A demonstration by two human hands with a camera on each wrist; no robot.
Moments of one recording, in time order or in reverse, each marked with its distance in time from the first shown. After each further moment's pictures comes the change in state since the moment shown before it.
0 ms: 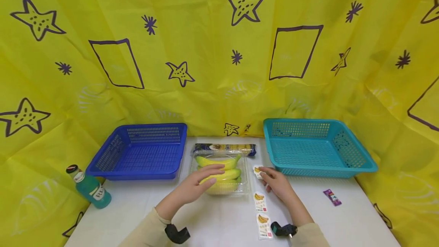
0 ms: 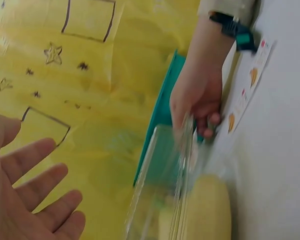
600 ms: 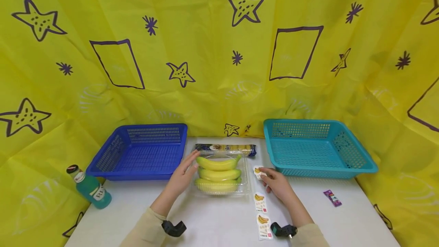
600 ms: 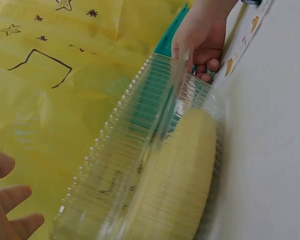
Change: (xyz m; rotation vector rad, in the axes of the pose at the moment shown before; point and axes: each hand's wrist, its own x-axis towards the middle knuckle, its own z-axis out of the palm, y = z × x) left_hand -0.010 -0.052 -0.014 -0.189 0.354 -0.285; right_hand 0.002 0.002 0.003 0.015 0.003 0.000
